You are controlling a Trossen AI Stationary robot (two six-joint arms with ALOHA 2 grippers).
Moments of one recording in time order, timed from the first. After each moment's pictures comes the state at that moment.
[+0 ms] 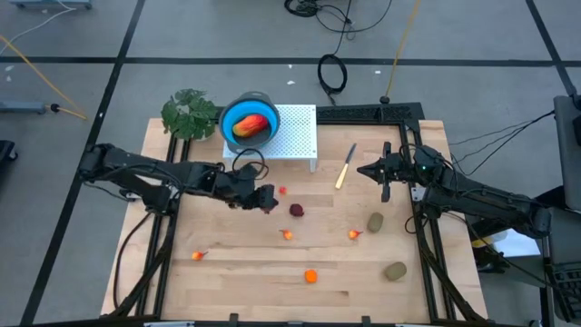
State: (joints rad) left arm -0.13 1.34 1.08 -0.46 -0.06 -1.51; right arm -0.47 0.47 0.27 0.07 -0.34 -0.04
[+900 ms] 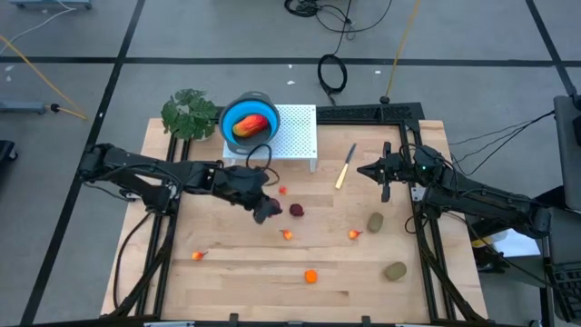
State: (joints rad) left arm -0.12 1.34 1.08 -0.34 0.04 -0.85; right arm -0.47 0.47 0.27 0.07 -0.34 -0.04
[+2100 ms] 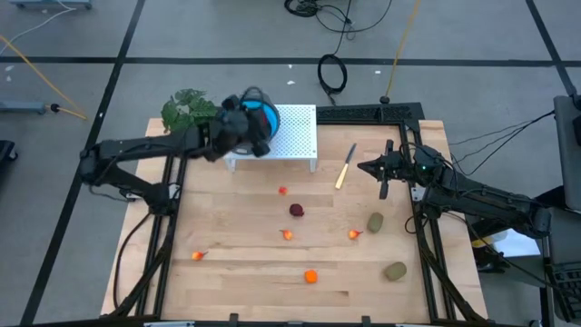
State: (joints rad) left arm 0.25 1.34 1.24 -0.34 -0.63 0.34; right arm -0.47 0.47 0.27 0.07 -0.26 -0.04
